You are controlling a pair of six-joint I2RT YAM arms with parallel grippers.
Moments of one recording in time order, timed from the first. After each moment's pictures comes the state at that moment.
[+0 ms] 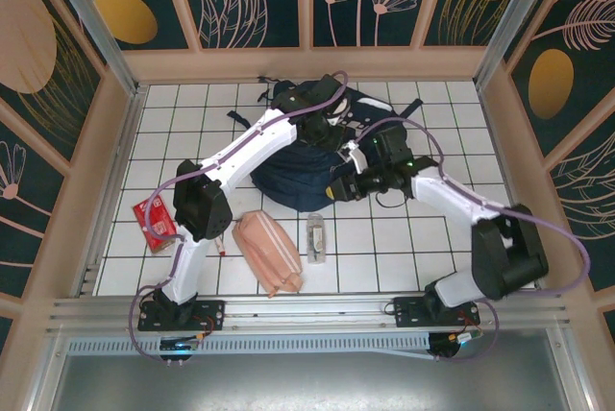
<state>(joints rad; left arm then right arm) -0.75 2.17 2.17 -1.04 0.03 -0.32 0.44 1.40 0.90 -0.39 -0.77 0.01</state>
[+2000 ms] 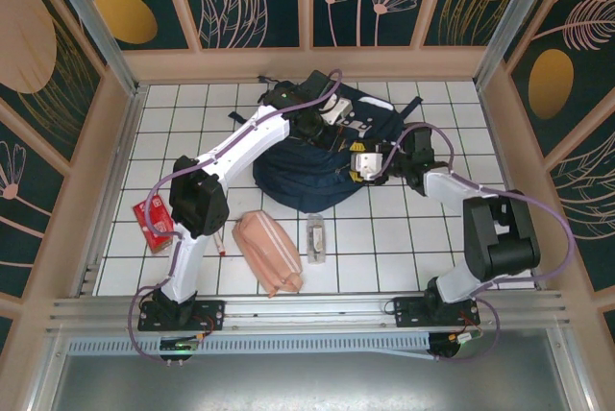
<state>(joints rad) -0.70 2.17 2.13 -0.99 0.29 -0.20 0.22 1.56 0.81 0.07 -0.79 -1.35</state>
